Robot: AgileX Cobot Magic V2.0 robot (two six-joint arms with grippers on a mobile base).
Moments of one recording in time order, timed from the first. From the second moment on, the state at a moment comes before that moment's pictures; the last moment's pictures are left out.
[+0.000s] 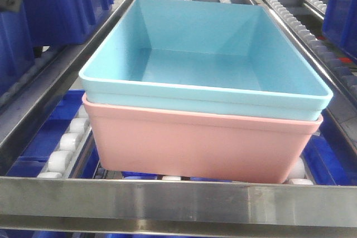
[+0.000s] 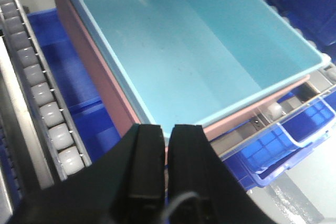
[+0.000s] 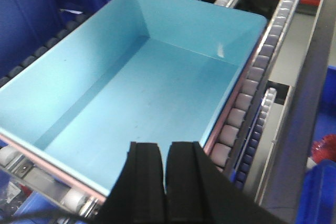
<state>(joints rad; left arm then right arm) -0.89 0.76 -0.52 0.51 0.25 -0.64 0.59 0.58 -0.39 -0.49 0.08 0.58</state>
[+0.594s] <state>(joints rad) -0.89 0.72 -0.48 0.52 0.27 -0.64 0.59 0.56 -0.34 -0.50 0.05 0.58</state>
